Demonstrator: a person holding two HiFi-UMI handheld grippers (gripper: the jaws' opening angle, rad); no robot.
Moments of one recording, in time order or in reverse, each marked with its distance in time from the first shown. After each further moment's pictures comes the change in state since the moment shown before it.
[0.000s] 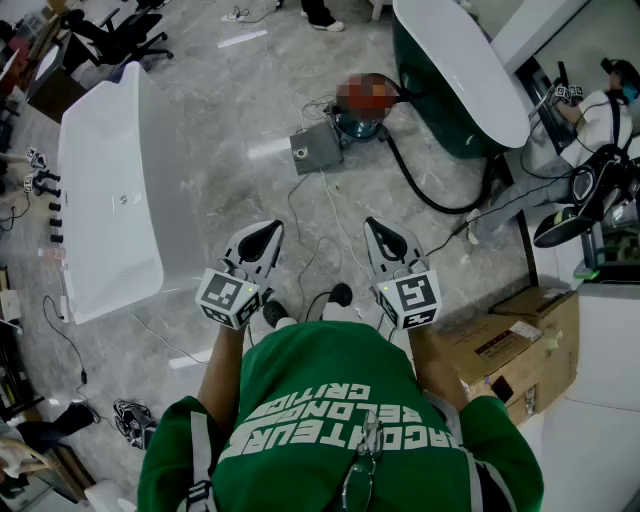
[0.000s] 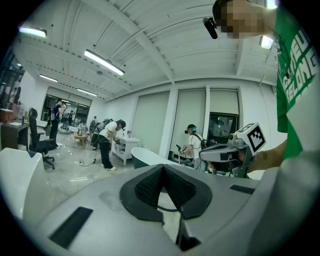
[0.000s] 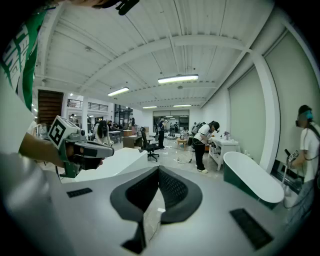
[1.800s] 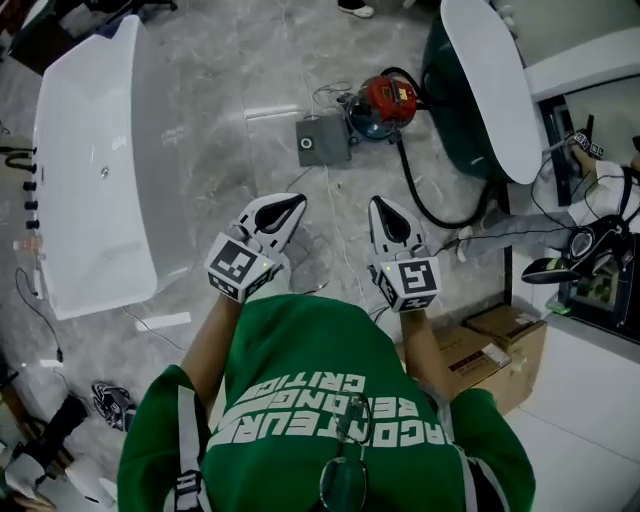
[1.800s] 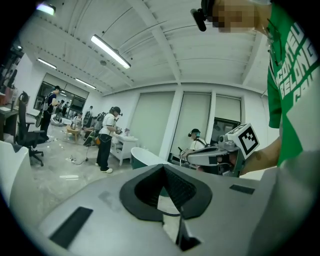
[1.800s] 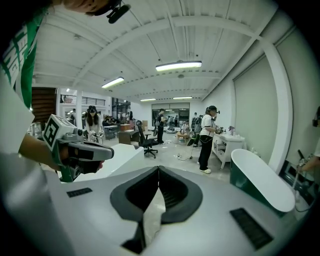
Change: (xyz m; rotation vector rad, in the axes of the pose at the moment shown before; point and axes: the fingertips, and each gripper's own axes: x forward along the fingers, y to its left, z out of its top) left arm 0.097 0.198 0.020 -0.046 -0.008 -0.114; right arm 0.241 -0.026 0.041 0.013 0.080 -0.016
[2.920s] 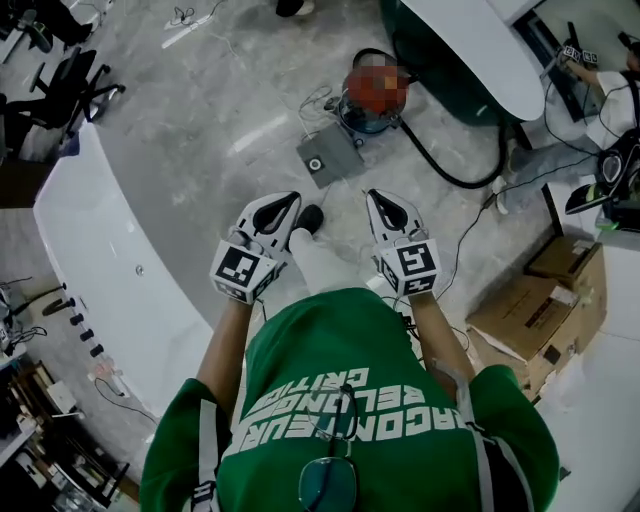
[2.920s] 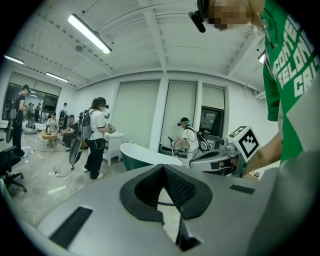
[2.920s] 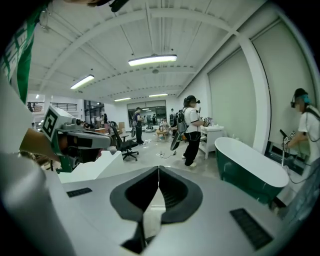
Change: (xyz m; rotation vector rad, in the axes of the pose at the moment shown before) left arm 0.095 0.155 0.027 0.127 0.117 -0.213; right arm 0.143 -0.053 -0.005 0.179 0.010 -0.231
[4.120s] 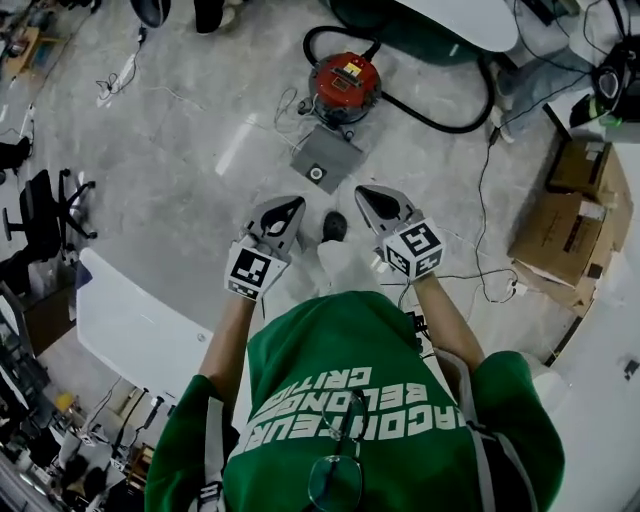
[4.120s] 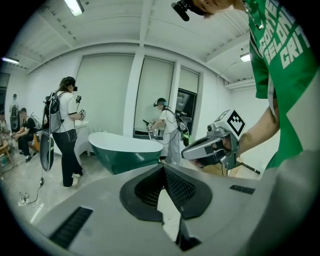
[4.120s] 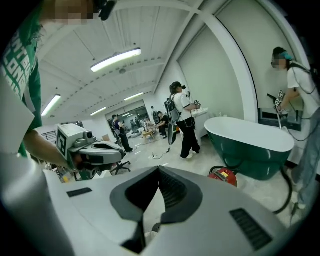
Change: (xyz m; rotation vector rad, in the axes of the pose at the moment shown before) left arm 0.162 0.156 -0.011 0.167 0.230 -0.417; right arm 0.176 -0.082 0.021 0.336 0.010 -0.077
